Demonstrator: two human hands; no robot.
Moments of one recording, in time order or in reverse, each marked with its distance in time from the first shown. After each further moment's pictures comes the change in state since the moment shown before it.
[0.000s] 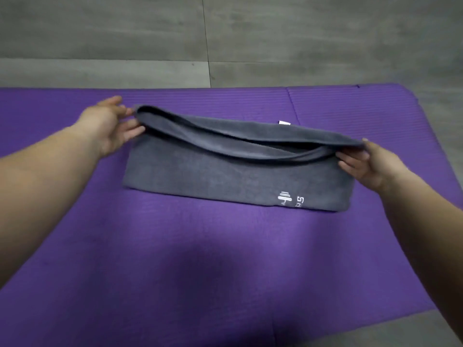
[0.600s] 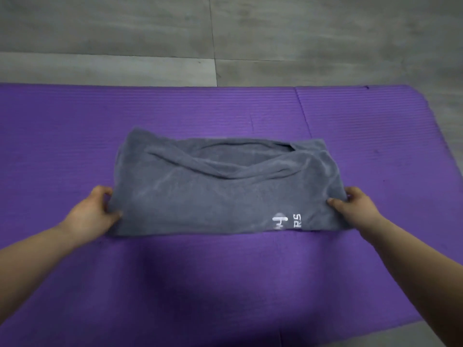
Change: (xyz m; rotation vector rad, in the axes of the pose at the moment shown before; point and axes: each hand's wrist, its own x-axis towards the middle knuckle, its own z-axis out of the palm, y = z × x) left_hand -0.043 -0.098 -0.089 1.140 -0.012 0.000; right_hand -0.028 0.071 -0.002 -0.945 0.104 -0.134
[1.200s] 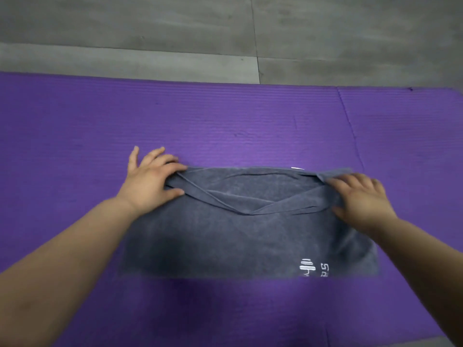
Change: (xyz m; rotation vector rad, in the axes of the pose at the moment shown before) left_hand 0.032 -0.013 -0.014 0.395 0.202 0.580; right_hand -0.043 -0.060 0.051 -1.064 -0.053 -0.521
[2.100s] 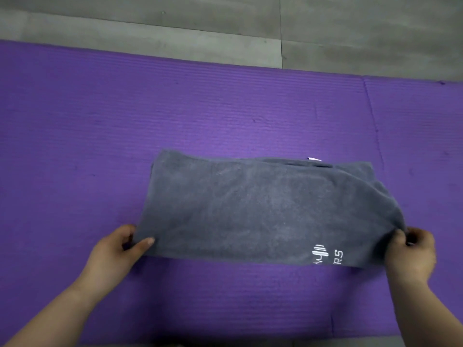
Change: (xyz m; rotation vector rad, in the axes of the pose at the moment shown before) left_hand -0.146 -0.005 0.007 -0.650 -0.086 -0.623; right_hand -0.064 0.001 0.056 0.984 0.380 0.878
